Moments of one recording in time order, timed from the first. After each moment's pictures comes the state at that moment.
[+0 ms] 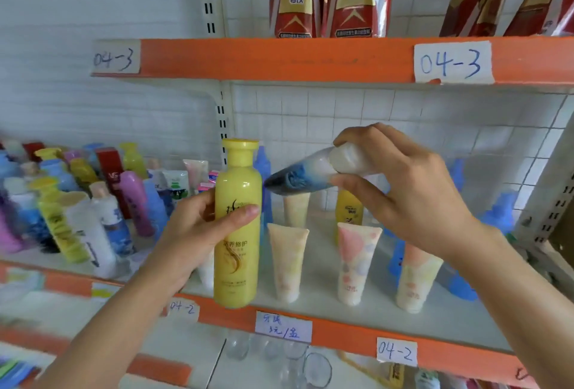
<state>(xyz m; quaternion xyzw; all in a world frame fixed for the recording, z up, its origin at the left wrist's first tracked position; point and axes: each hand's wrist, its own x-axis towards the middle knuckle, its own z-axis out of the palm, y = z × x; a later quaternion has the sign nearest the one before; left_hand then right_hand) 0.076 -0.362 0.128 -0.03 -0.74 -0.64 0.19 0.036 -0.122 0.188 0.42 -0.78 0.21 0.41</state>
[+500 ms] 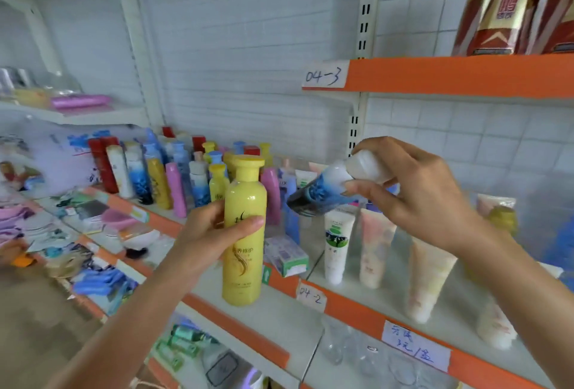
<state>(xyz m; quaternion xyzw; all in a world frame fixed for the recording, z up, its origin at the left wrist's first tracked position) 0.187 -0.509 0.127 0.11 -0.76 -0.58 0.26 0.057 -0.282 0.188 0.51 -0.74 0.29 0.33</state>
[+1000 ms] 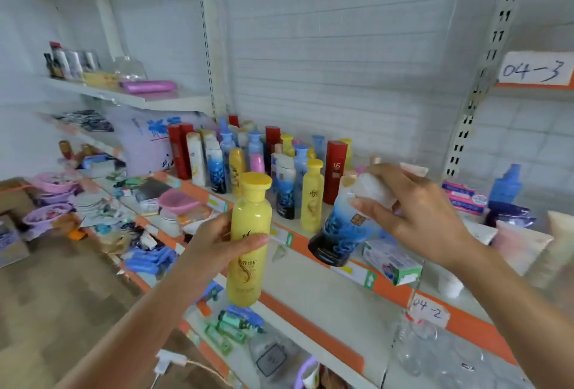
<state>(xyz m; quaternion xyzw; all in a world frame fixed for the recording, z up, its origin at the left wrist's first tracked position) 0.283 -0.692 0.093 0.16 -0.73 -0.63 0.23 0.125 -0.470 0.154 0.50 -0.78 0.26 0.28</state>
